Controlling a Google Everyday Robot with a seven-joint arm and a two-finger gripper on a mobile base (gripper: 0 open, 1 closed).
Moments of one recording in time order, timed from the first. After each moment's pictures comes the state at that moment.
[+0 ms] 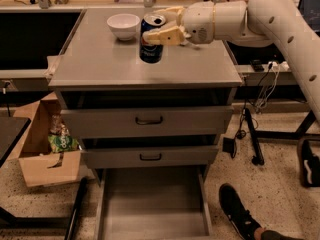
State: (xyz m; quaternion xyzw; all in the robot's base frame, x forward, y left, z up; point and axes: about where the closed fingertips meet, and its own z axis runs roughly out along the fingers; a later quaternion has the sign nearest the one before) arm 0.672 -0.008 0.989 -0.53 0.55 0.33 0.56
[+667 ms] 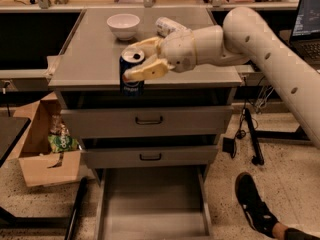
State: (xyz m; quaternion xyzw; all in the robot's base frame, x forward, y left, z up) arm 0.599 0.043 0.936 -0.60 0.49 0.40 0.49
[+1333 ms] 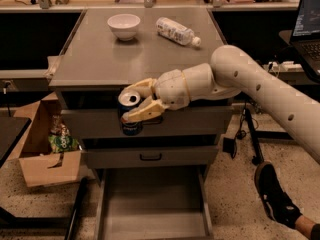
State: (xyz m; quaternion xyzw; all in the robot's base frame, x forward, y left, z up) arm 0.544 0.060 0.847 -0.63 0.50 0.41 0.43
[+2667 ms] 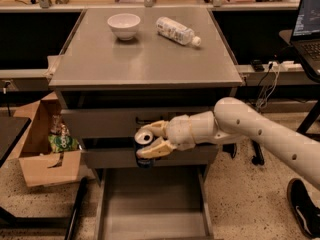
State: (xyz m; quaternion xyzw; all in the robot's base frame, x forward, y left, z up) arm 0.528 0.031 0.709 -0.58 0.58 0.40 0.41
